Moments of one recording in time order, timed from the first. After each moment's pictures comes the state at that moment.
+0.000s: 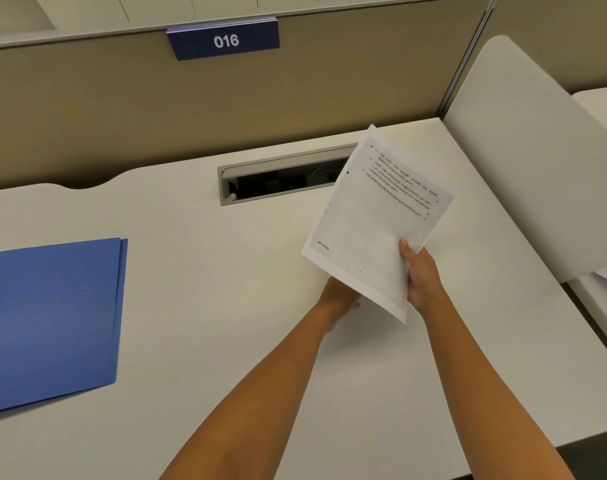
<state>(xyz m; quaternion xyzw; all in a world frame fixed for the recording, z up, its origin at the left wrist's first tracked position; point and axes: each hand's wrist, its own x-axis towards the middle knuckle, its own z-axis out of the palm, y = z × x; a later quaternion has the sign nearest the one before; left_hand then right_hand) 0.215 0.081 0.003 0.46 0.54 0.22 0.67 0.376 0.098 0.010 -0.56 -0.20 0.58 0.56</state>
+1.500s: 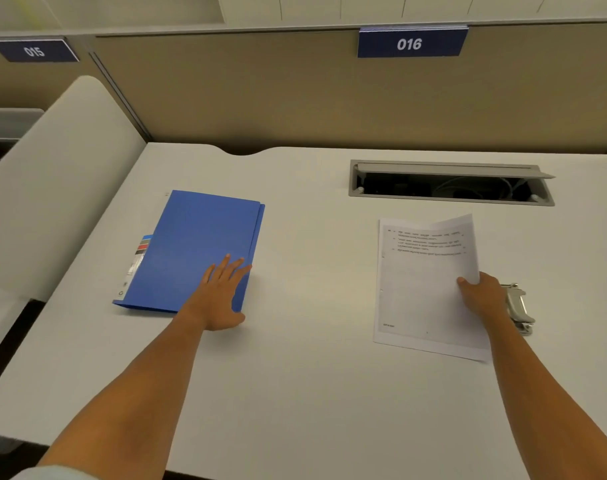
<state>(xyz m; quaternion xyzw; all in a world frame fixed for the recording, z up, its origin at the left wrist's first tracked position) -0.205 -0.023 -0.006 0.70 0.70 -0.06 0.16 0.282 0.129 -0.030 -0.78 -0.52 0.32 0.16</state>
